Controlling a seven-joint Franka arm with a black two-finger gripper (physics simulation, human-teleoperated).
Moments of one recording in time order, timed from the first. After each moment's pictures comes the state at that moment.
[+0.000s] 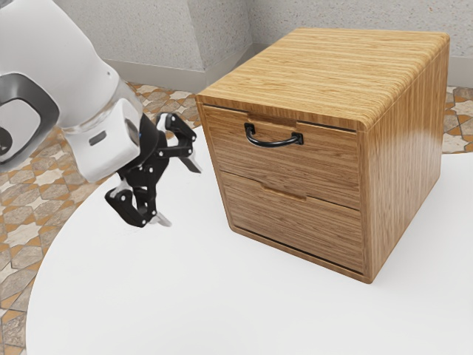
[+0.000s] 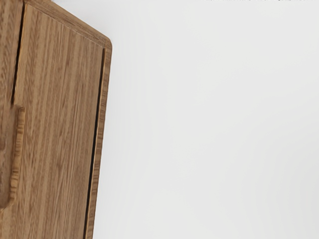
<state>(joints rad) -0.71 -0.50 0.42 -1.96 0.28 1.87 1.14</state>
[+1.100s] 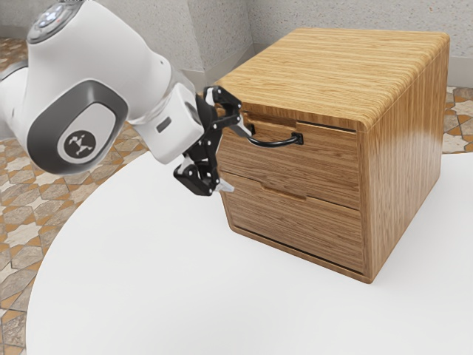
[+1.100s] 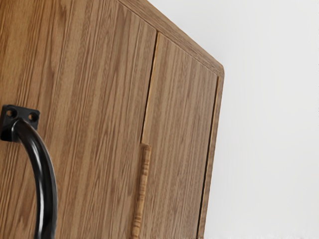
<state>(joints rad) -0.74 -0.30 0.51 -1.90 0.22 2.20 1.16</state>
